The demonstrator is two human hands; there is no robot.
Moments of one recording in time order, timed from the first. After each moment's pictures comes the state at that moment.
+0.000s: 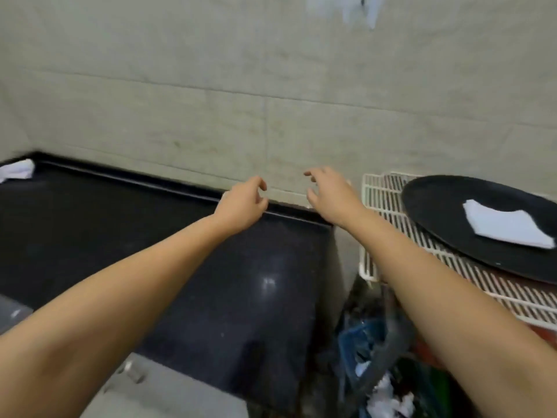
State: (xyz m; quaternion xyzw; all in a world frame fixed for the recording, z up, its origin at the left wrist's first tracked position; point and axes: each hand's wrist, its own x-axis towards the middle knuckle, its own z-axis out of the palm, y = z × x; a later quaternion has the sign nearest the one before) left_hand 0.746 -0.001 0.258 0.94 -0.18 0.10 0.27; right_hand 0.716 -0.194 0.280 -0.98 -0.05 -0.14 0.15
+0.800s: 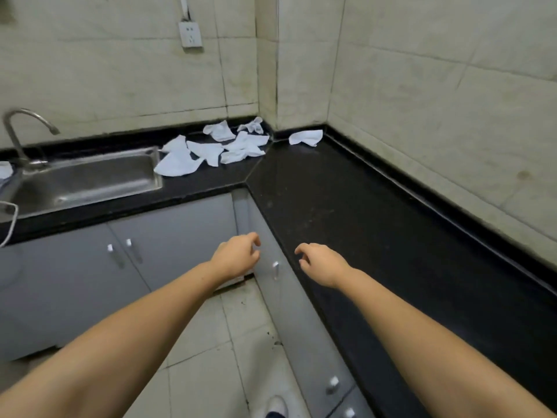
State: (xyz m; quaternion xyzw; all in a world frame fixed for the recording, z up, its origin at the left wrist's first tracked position) left_hand 0.701 0.575 0.128 0.95 0.25 -0.01 0.19; right_hand 0.828 0.408 0.120 -0.87 -0.45 0.16 0.11
